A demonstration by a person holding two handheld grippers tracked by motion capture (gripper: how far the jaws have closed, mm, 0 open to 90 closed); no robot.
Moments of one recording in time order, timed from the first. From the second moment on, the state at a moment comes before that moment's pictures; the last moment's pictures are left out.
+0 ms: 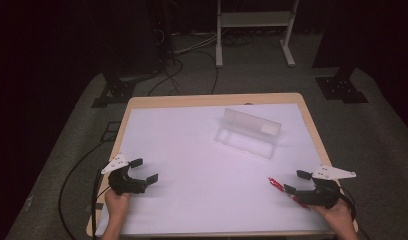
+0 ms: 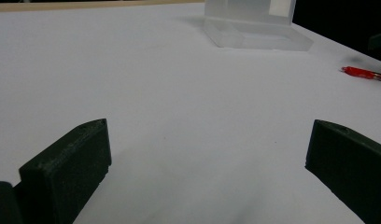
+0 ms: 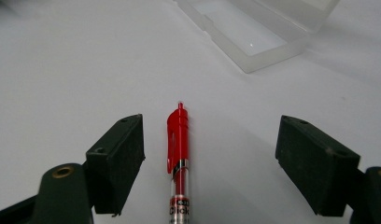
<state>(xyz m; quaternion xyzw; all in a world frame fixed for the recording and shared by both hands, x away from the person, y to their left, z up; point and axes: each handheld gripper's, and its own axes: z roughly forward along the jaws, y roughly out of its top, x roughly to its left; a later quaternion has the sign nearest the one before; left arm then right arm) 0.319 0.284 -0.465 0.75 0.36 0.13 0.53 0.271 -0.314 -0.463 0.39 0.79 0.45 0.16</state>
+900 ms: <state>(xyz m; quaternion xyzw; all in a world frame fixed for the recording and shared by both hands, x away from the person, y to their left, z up) 0.318 0.284 -0.465 0.76 0.36 0.13 0.53 0.325 -0.262 -0.410 0.30 0.83 0.43 0.16</state>
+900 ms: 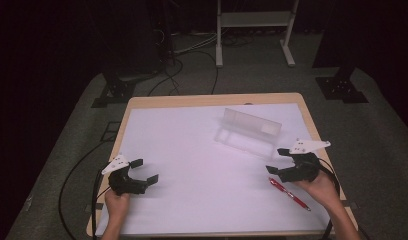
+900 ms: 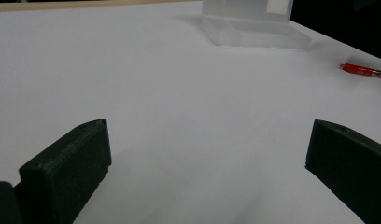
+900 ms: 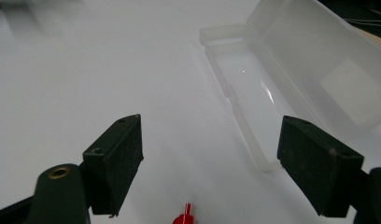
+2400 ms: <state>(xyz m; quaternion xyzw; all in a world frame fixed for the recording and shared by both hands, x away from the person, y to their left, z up) 0.318 0.284 -0.465 0.76 0.36 0.13 0.53 0.398 -0.192 -0.405 0.25 0.88 0.39 0.13</state>
